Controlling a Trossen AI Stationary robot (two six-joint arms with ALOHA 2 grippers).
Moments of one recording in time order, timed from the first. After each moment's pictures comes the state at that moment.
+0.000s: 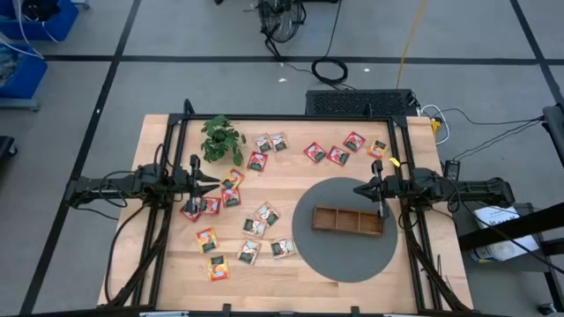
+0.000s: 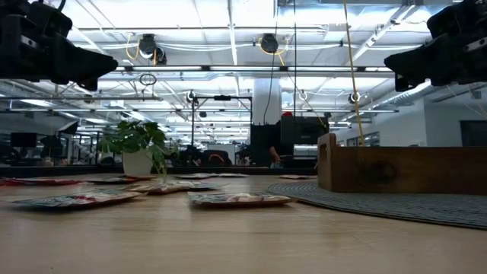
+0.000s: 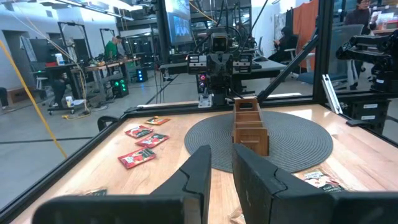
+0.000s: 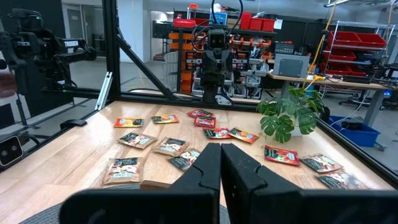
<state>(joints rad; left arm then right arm) 0.04 0.03 0.01 0.06 0.02 0.09 0.00 0.07 0.01 0.08 -0.05 -0.06</state>
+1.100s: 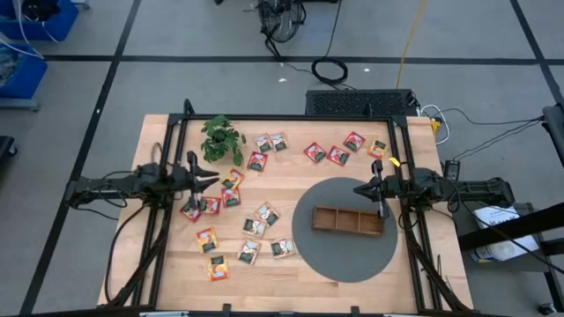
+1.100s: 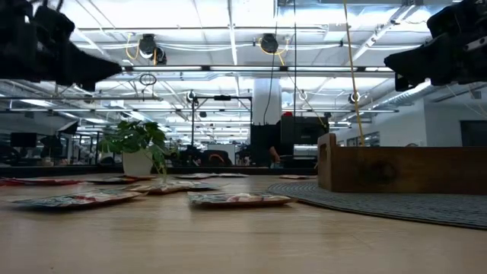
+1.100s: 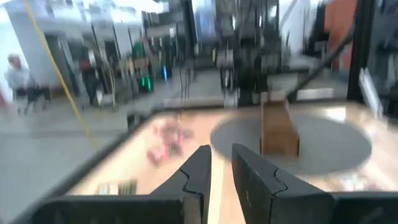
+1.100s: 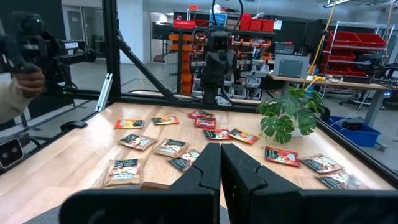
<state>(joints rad) 0.04 0.03 0.01 0.04 -0.09 0.11 0.00 0.07 0.01 0.09 -0.05 -0.06</state>
